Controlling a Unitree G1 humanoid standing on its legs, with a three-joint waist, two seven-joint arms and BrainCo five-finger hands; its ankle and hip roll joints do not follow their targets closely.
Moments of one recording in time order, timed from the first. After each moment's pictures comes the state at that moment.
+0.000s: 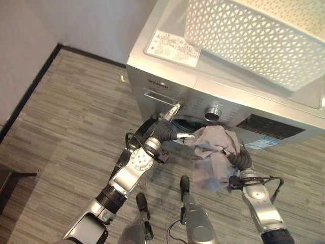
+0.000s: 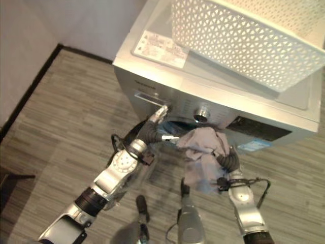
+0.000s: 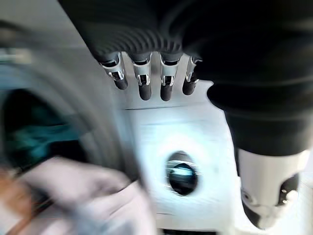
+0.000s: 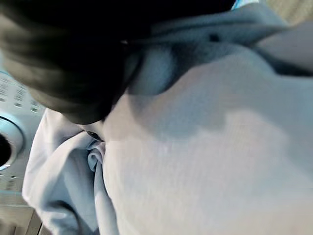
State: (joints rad) left arm -0.44 0.28 -0.52 0.12 -0.19 -0.07 0.11; right arm -0.02 -0.36 0.06 0.10 0.11 -0.06 -0.20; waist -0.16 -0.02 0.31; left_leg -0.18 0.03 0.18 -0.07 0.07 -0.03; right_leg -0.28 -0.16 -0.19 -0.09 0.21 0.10
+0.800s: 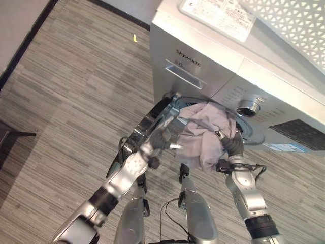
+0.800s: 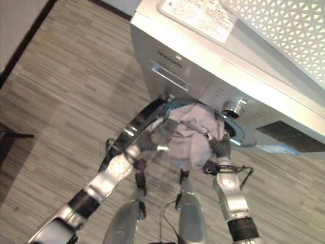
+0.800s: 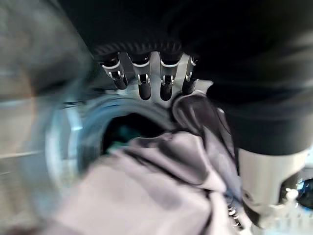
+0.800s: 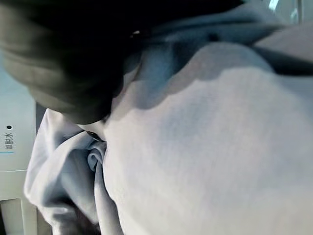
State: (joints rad) left arm -0.57 0.26 -0.60 0.21 0.01 -0.01 0.14; right arm -0.14 -0.25 0.11 0.08 0.35 -0.12 -0.28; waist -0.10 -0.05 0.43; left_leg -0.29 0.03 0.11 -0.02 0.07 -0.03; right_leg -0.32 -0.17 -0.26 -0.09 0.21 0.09
